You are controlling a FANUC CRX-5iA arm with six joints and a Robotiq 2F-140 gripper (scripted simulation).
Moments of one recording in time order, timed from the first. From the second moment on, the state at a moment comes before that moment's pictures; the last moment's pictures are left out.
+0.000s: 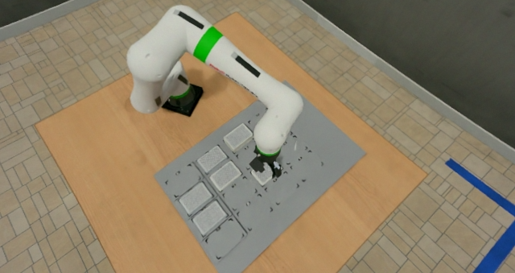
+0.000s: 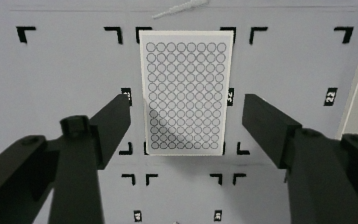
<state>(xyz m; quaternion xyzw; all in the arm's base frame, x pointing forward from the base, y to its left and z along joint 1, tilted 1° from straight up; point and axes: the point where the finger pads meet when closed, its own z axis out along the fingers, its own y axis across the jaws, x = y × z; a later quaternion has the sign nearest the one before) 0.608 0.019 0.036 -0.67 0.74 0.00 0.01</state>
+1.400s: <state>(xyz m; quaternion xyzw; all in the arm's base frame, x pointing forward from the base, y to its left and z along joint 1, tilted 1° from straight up) 0.607 0.012 0.071 -0.67 0.74 0.00 0.01</state>
